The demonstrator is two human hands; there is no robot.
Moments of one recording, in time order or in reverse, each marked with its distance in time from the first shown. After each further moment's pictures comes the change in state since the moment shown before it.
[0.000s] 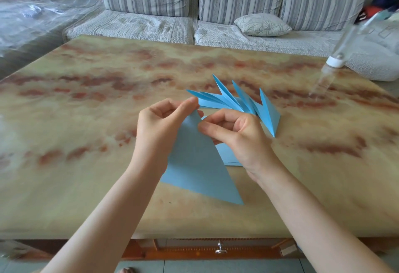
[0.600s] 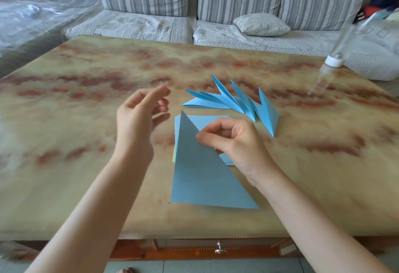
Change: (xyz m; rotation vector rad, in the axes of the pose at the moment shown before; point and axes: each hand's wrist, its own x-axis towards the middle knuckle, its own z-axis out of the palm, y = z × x) left_hand 0.020 0.004 -0.016 -0.175 0.120 0.013; right_hand -0.004 0.007 0.000 -0.129 0.008 0.060
